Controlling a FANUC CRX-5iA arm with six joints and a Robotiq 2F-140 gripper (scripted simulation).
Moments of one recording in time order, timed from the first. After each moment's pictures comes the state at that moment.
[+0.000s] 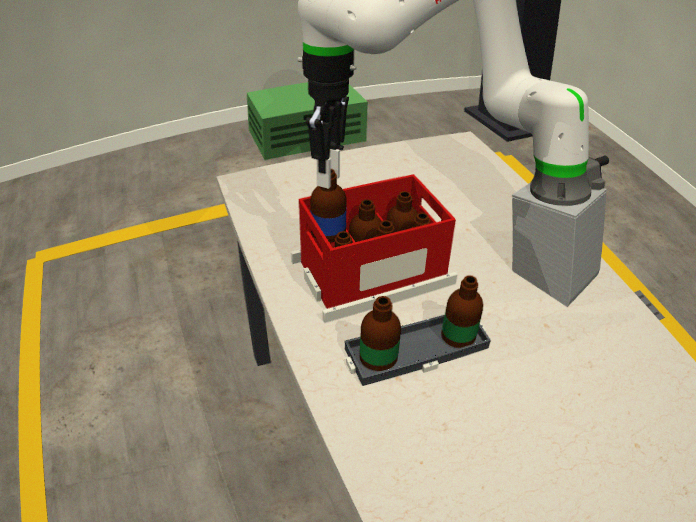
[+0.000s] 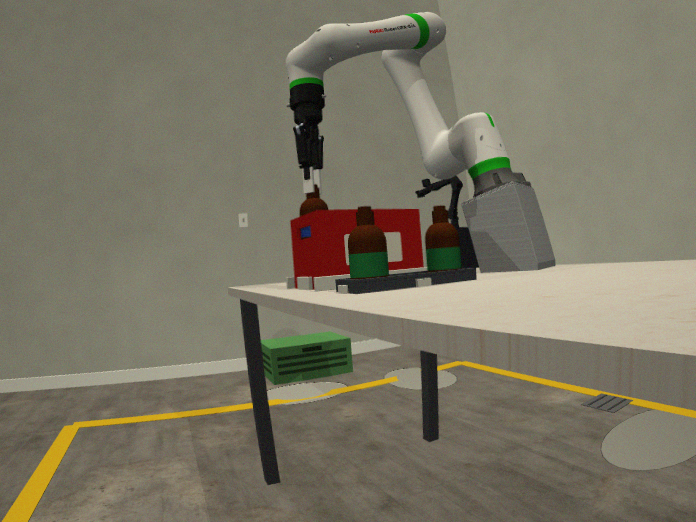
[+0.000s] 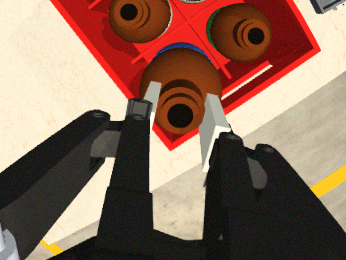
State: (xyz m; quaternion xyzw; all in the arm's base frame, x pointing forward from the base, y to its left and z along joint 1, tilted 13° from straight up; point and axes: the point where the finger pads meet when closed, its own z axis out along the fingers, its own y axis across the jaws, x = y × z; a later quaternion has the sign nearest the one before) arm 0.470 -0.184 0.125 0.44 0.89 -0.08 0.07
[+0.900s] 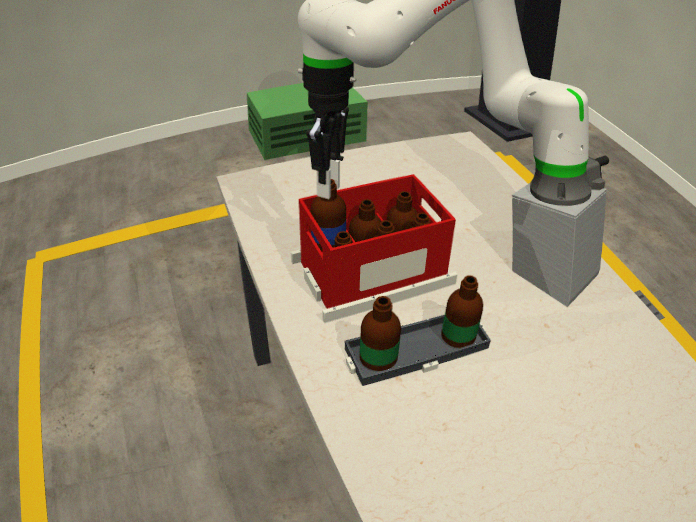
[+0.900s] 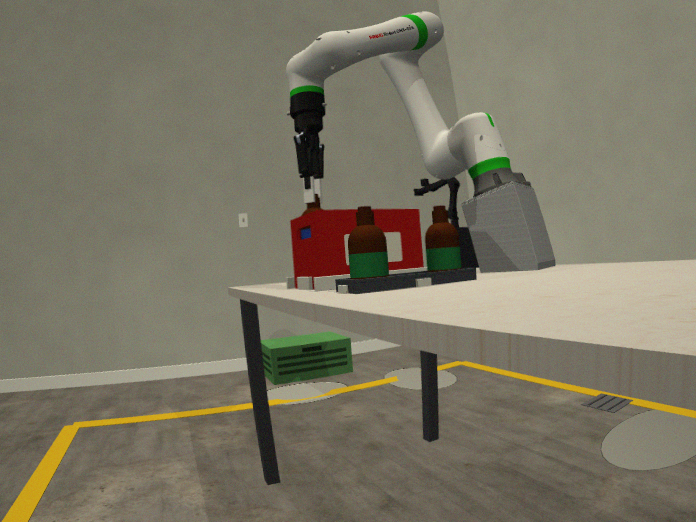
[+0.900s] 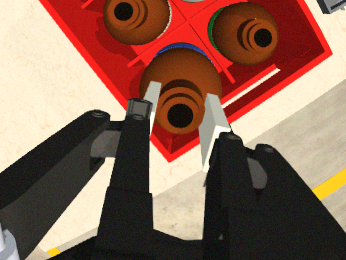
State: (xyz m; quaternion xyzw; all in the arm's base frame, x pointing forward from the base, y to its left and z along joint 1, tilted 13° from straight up) arm 0.472 -0.190 0.101 0.44 0.89 -0.08 0.07
